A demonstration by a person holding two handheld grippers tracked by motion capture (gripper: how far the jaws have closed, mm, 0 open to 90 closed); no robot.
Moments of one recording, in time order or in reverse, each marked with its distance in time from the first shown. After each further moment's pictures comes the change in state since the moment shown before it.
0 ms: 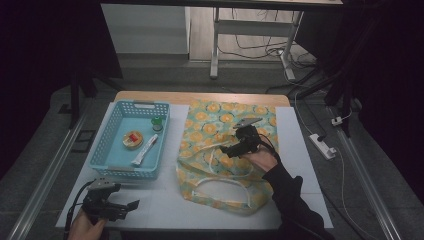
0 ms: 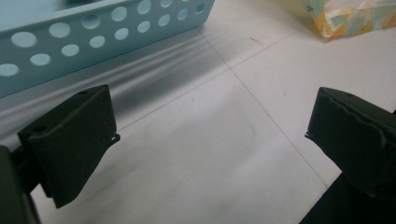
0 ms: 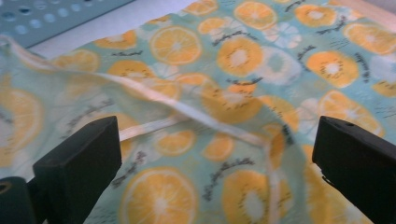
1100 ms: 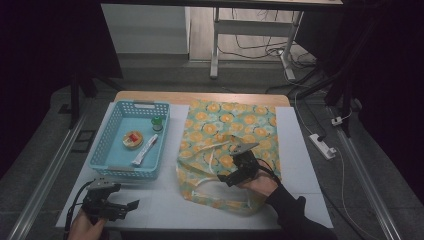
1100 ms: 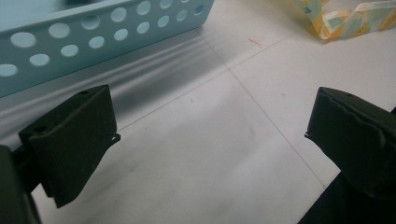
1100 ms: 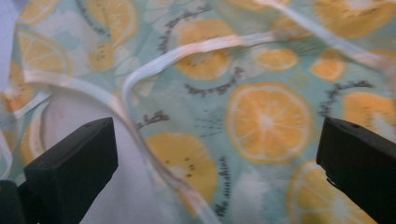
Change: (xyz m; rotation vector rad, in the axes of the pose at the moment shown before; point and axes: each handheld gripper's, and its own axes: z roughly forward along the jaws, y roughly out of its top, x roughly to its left) left arm 0.001 0.000 0.000 -0.003 -0.008 -0.003; right arm 0.050 -0.053 -0.004 0.077 0.121 -0.023
